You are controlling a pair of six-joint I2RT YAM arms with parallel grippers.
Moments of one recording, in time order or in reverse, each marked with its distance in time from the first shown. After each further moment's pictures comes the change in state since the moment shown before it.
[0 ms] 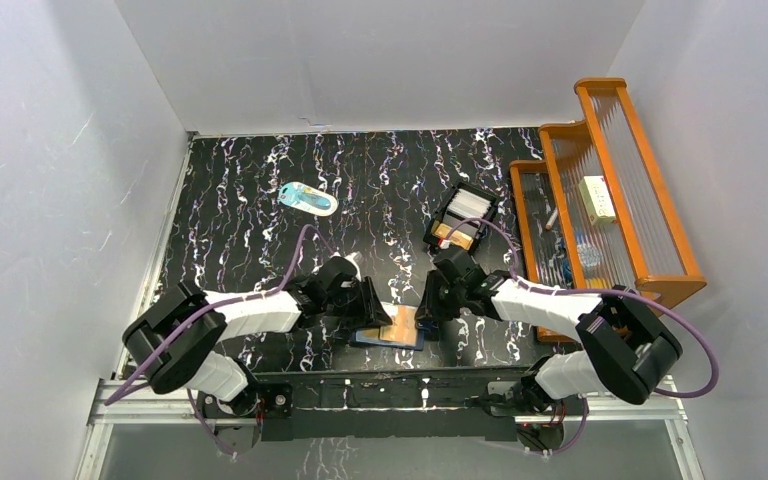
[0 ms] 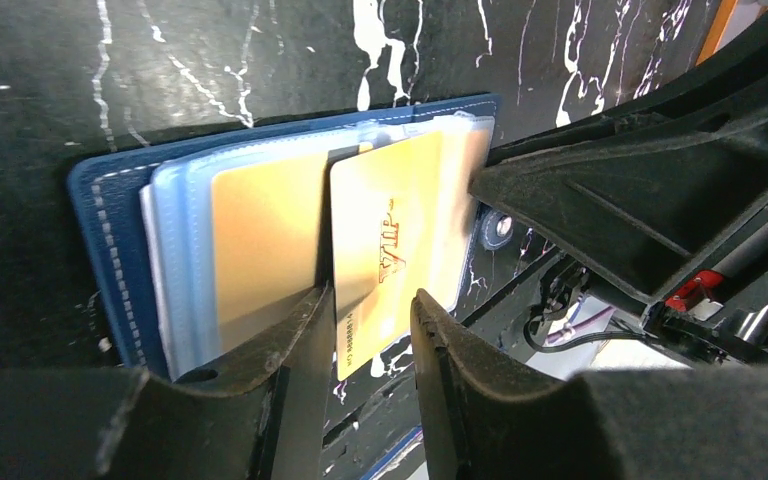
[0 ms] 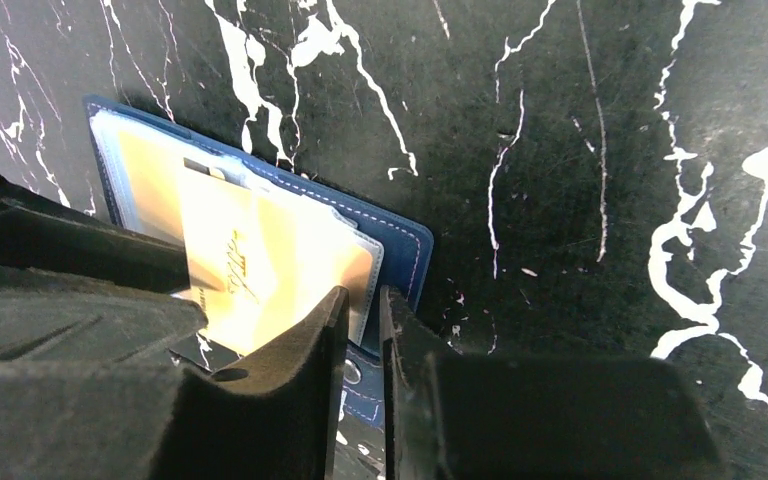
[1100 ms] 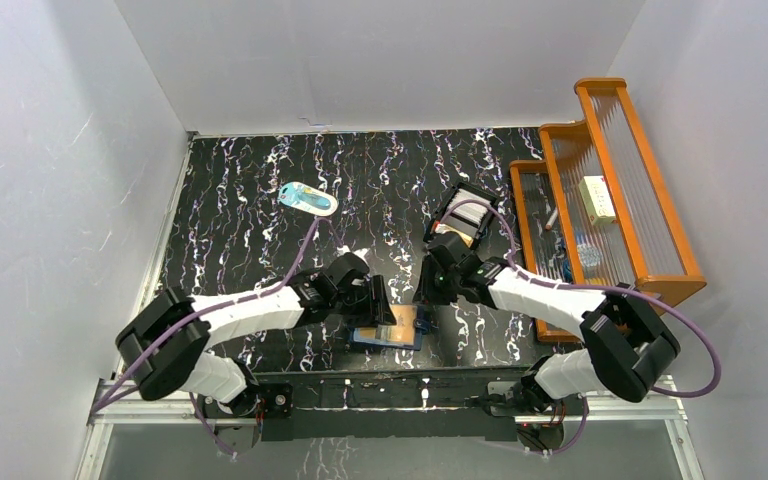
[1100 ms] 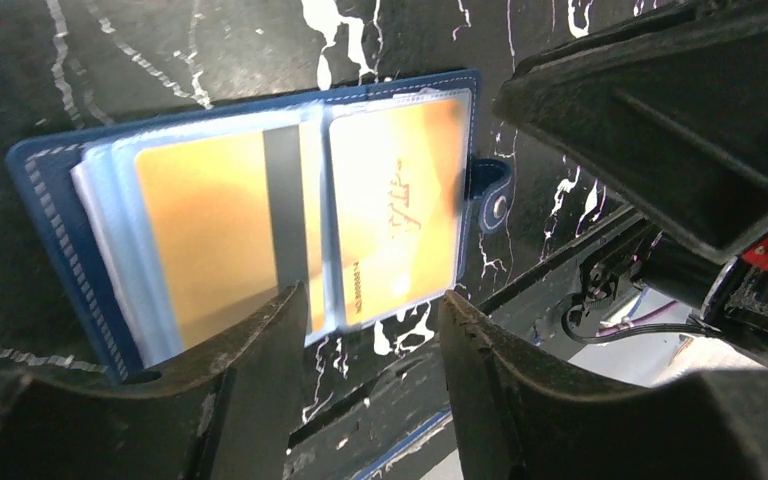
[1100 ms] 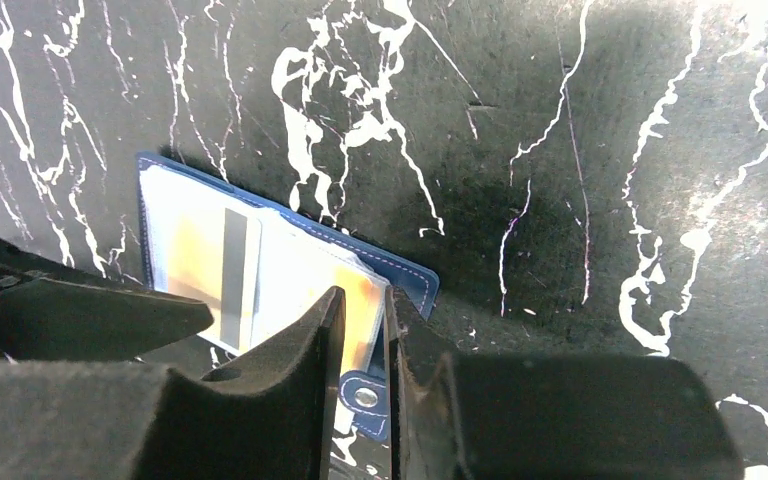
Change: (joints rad) left arm -0.083 -0.008 0.144 -0.223 -0.088 0.105; right arm 0.000 0.022 0.116 -0.071 0.081 -0.066
